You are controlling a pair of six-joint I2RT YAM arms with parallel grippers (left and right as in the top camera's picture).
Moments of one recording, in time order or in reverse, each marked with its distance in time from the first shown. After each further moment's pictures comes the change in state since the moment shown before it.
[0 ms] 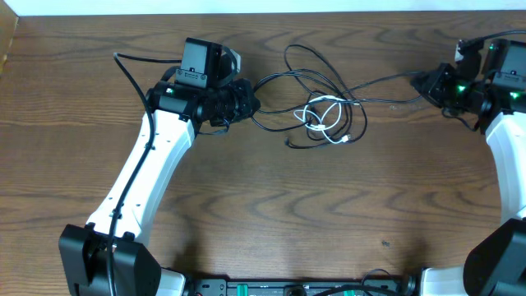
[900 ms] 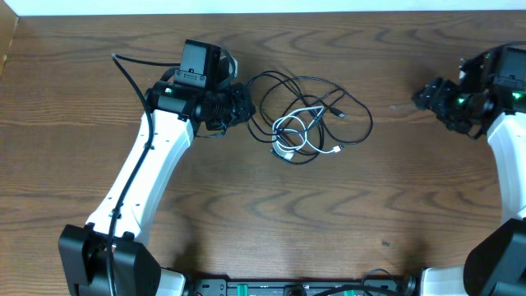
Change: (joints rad) left arm 0.005 0.000 0.000 -0.053 -0.027 0.011; right arm 0.008 0.000 0.000 -0.175 0.230 -0.094
